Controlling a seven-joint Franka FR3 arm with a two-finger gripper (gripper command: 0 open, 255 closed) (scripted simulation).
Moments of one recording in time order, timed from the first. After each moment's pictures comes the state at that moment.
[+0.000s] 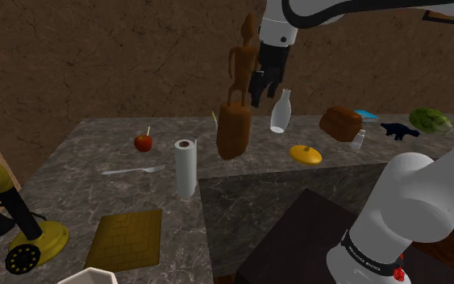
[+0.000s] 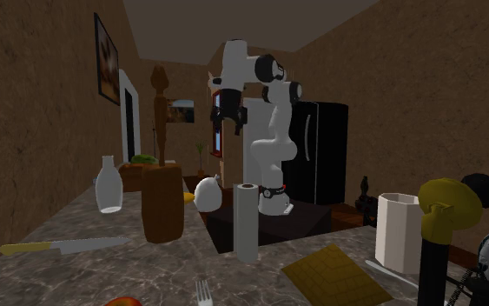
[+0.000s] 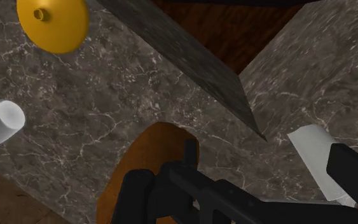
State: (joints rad) arm 0.05 -0.56 0.03 -2.26 -0.07 1.78 0.02
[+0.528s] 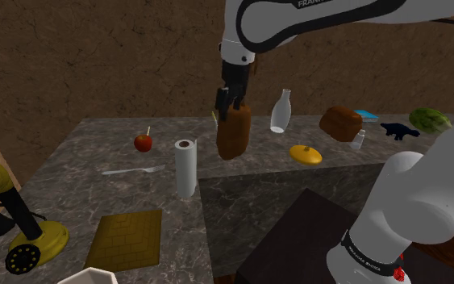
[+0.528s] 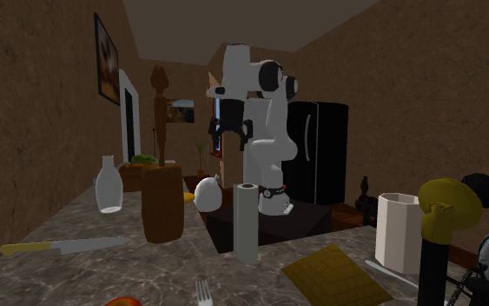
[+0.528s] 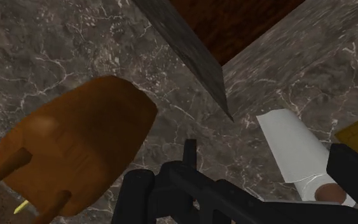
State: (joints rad) arm 0.12 -0.31 0.08 -2.18 -0.05 1.94 -0.04
